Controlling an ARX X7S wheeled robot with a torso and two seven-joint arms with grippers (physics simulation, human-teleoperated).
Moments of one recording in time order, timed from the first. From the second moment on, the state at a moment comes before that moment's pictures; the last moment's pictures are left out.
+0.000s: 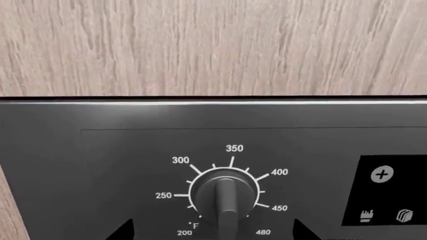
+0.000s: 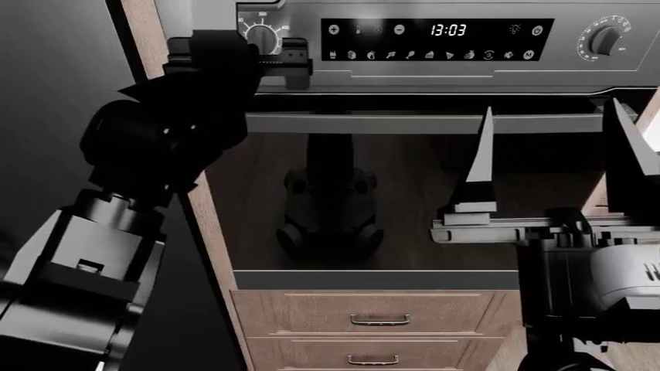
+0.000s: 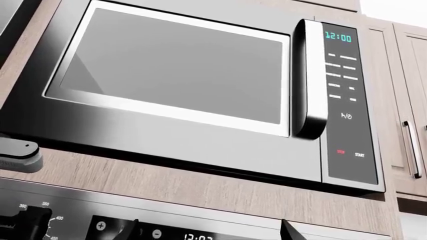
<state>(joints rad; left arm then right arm) -1.36 -0.15 0.52 -0.51 -0.74 -0.70 -0.46 0.26 0.44 -0.22 -0.84 0.12 0.31 0.42</state>
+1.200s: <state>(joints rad) -1.38 -0.13 0.56 -0.60 -0.73 -0.63 -0.42 0.26 0.45 -0.23 -0.84 0.12 0.31 0.43</state>
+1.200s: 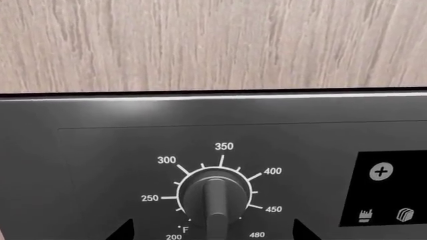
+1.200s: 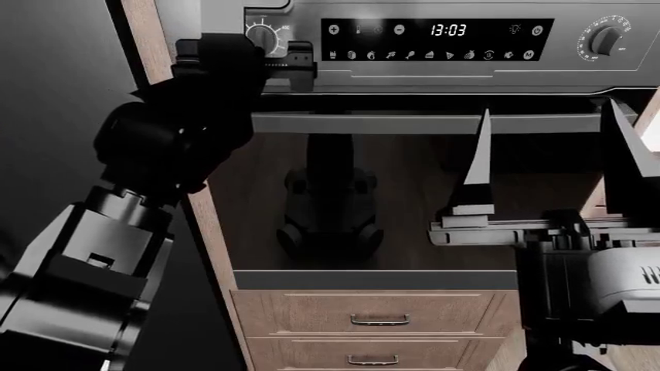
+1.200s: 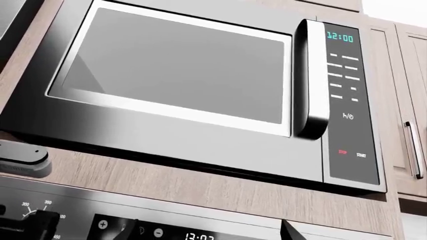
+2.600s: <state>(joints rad) -1.38 -0.15 0.62 -0.60 -0.73 -0.60 -0.40 0.25 0.47 -0.26 -0.83 0.11 0.30 0.44</state>
